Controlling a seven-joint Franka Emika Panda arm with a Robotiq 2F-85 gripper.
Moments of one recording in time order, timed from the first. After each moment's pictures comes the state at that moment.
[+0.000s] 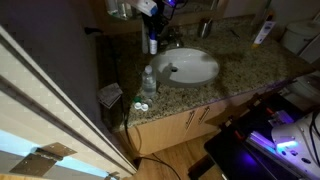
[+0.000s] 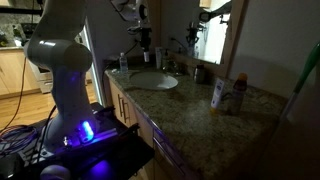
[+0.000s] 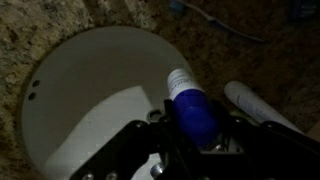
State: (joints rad) arm 0.32 0.48 0.16 -1.48 -0.14 2.05 1.80
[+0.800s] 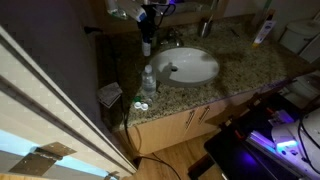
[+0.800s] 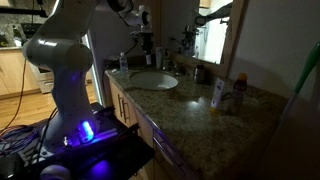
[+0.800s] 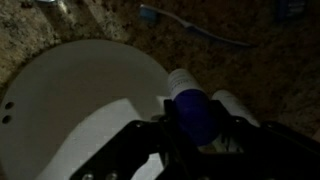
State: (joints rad) arm 0.36 0.65 0.11 -1.31 -0.11 2.05 1.85
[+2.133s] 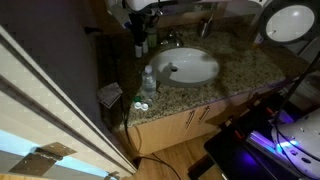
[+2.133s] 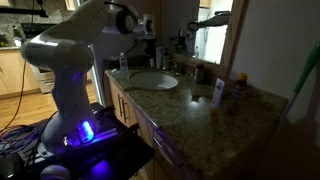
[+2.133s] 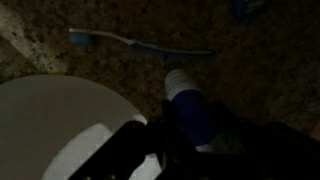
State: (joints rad) arm 0.41 0.98 0.05 -0.84 -0.09 1.96 1.98
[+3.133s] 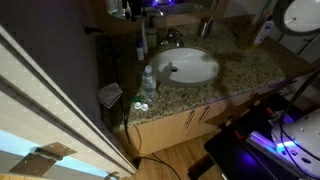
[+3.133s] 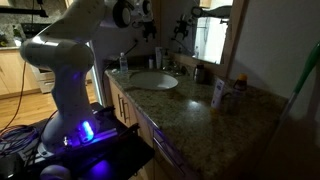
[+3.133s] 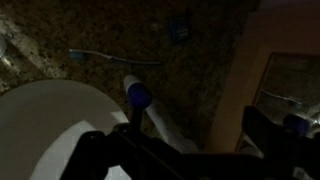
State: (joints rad) arm 0.43 0.88 0.06 -0.72 -0.10 1.89 1.98
